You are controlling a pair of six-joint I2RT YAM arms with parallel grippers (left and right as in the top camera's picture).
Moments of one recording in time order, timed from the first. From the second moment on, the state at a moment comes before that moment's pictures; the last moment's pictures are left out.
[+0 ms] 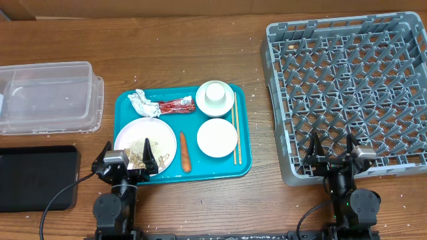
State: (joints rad) left arm 0.03 0.02 0.01 -0.08 -0.01 -0.12; right arm 0.01 0.01 0.02 -0.04 -0.02 0.22
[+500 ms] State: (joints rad) left arm 0.03 0.02 0.01 -0.05 0.35 -0.55; right arm 0.01 0.01 0.02 -0.04 -0.02 0.22
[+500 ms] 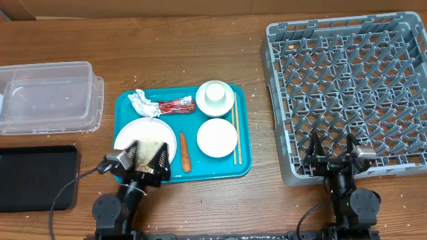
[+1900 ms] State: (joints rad) left arm -0.03 1.13 1.19 -1.26 0.26 -0.41; right arm 0.01 0.01 0.02 -0.04 -0.02 0.22
